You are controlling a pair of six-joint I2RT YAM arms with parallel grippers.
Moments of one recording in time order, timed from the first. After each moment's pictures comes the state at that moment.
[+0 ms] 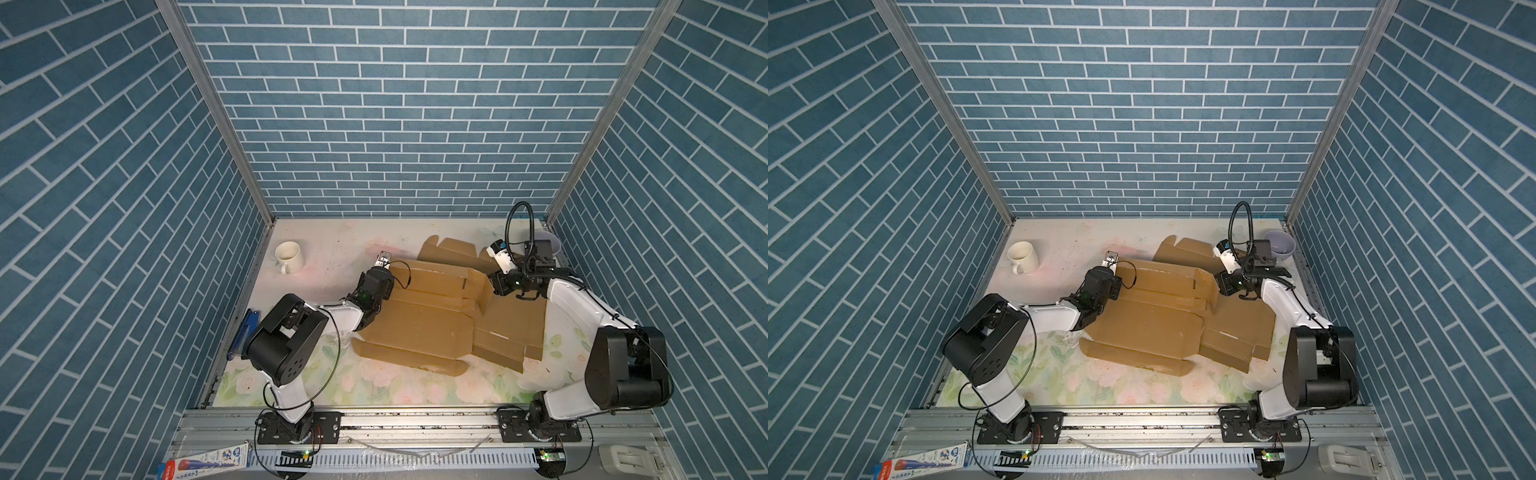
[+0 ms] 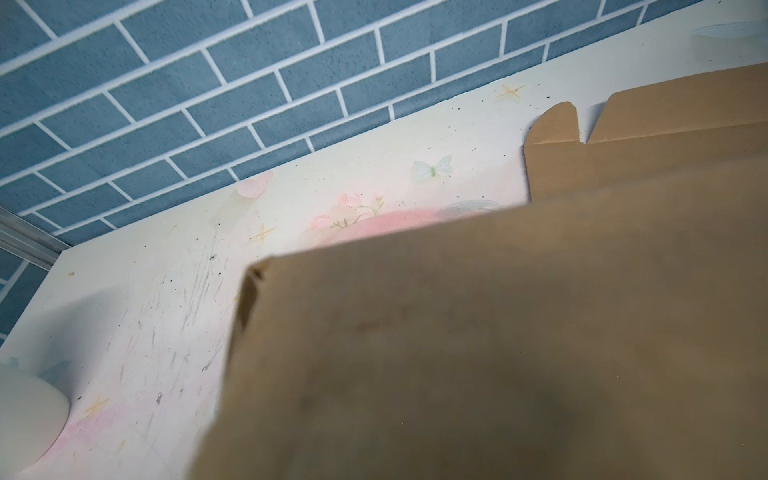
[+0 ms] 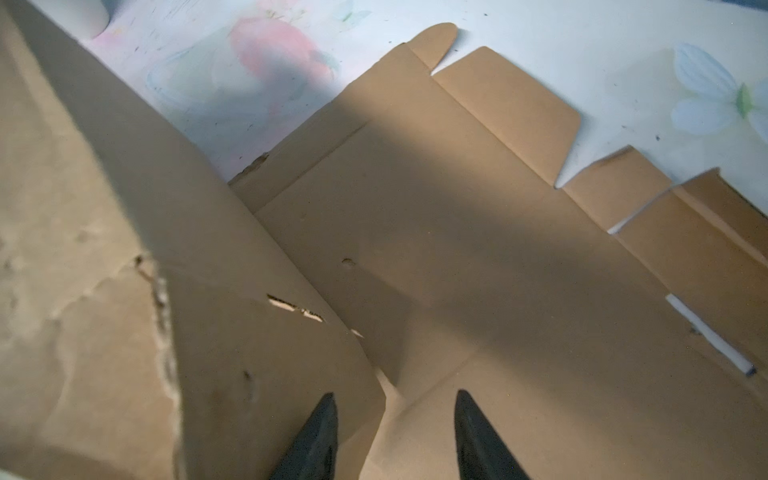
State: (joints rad) left arm -0.60 1.75 0.80 0.42 -0.44 0.00; right arm 0.11 1.46 1.00 -0.47 -0.50 -0.37
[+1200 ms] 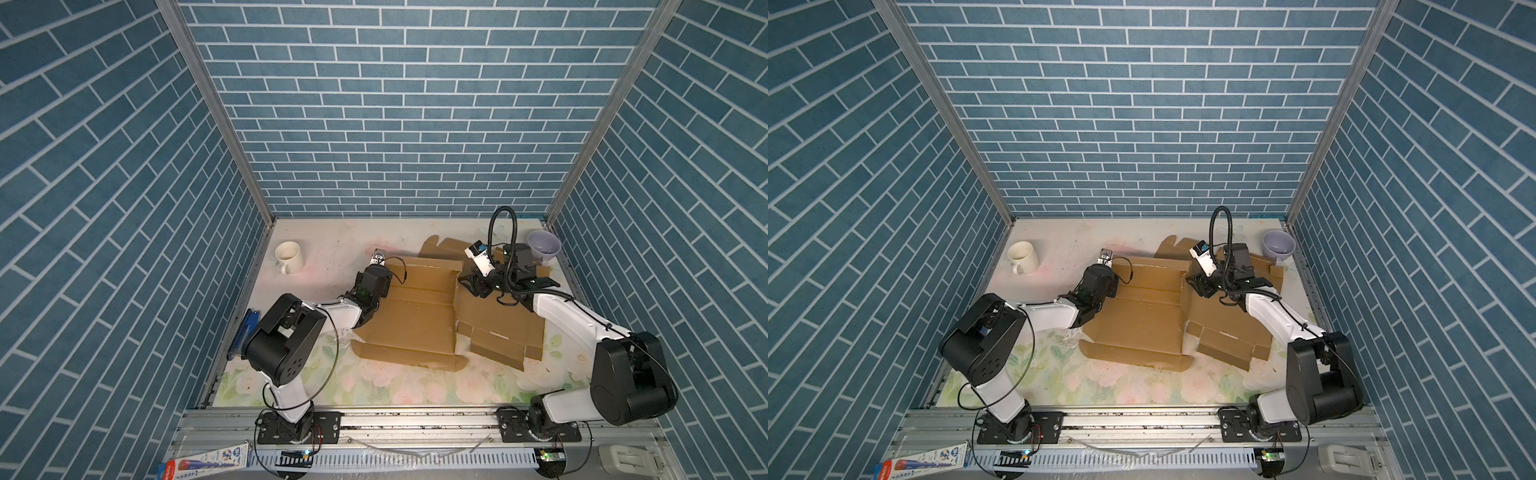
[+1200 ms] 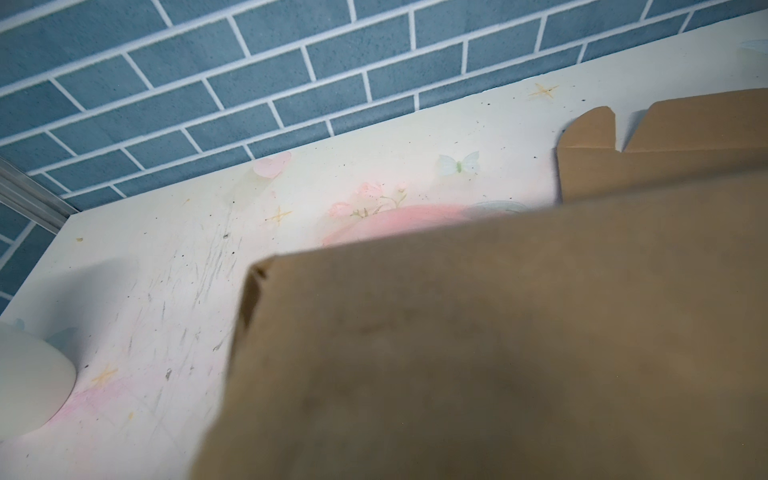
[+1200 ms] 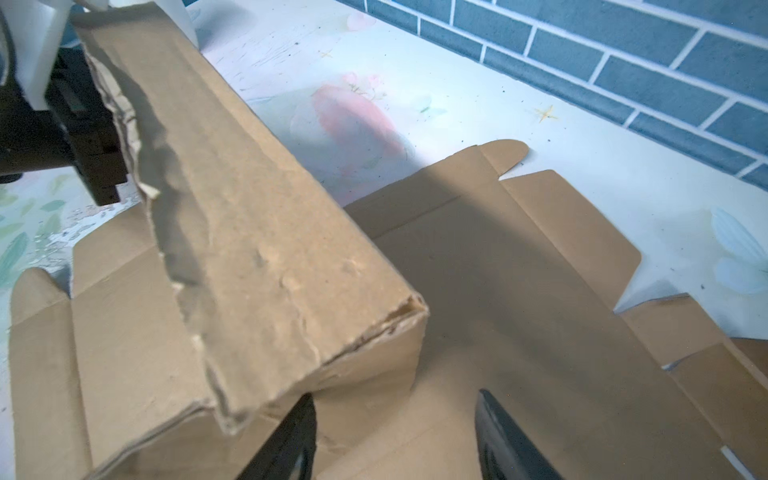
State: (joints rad) left arm -0.58 1.74 0.83 0.35 -0.46 -0.08; right arm 0.31 1.42 0.90 -0.17 -0.42 -0.28
